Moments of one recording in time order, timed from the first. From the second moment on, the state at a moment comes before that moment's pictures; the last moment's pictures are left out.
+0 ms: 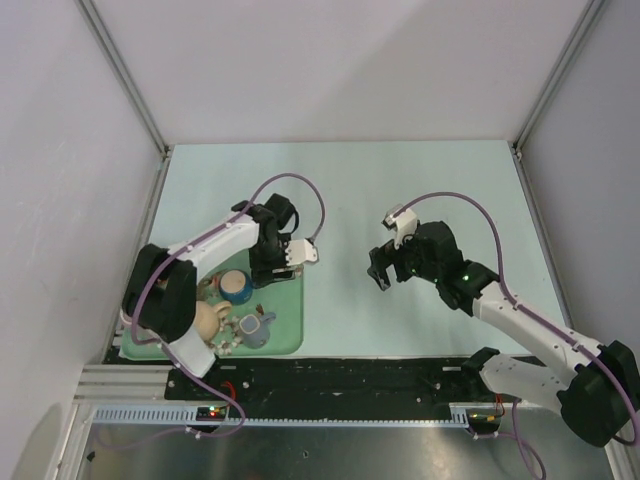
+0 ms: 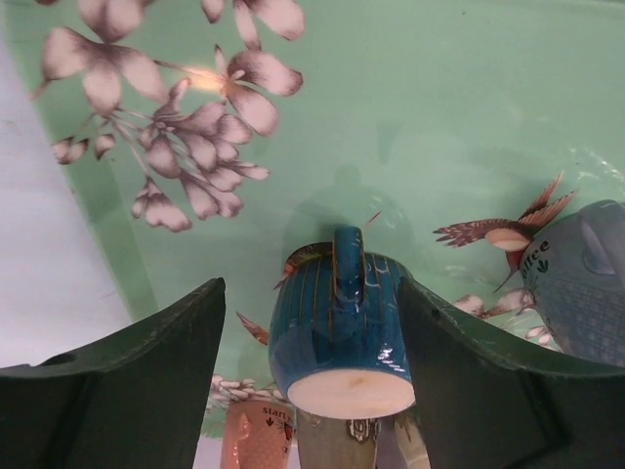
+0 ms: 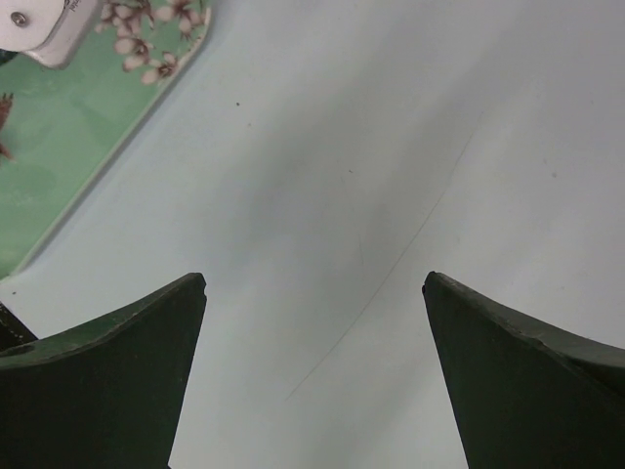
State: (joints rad) left arm -0.50 1.65 1.18 -0.99 0.02 0.93; right arm 0.62 1.04 0.71 -0.20 -0.12 0.02
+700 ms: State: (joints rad) left arm -0.49 1.74 1.14 -0.96 -0.06 0.89; right arm 0.63 1.05 0.71 -0.21 -0.06 0.01
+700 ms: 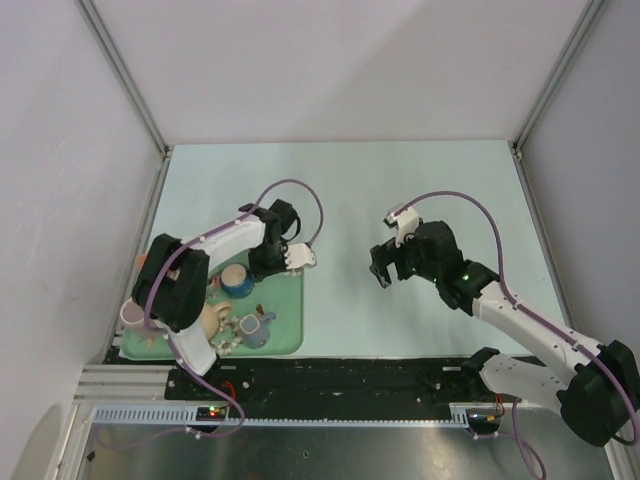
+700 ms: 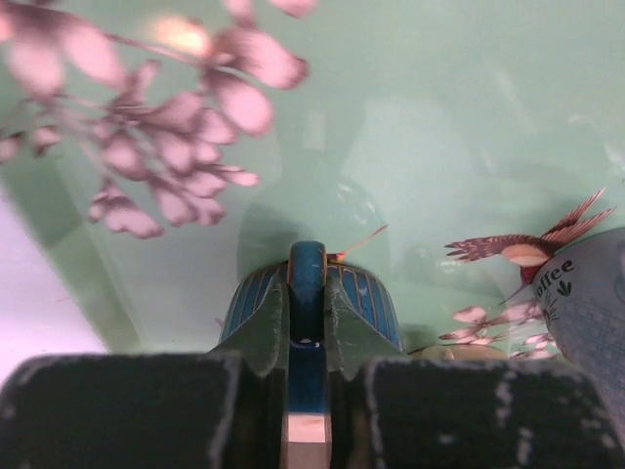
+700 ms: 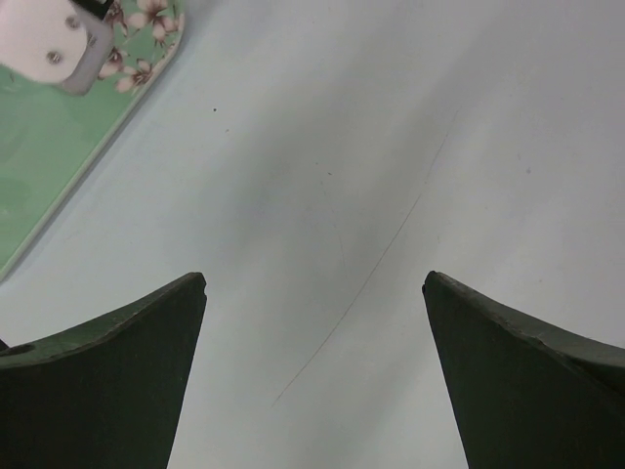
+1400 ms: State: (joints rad) left arm -0.24 1.65 1.84 -0.95 0.62 0.21; right arm 0.83 1.34 0.92 0.26 -0.32 0.58
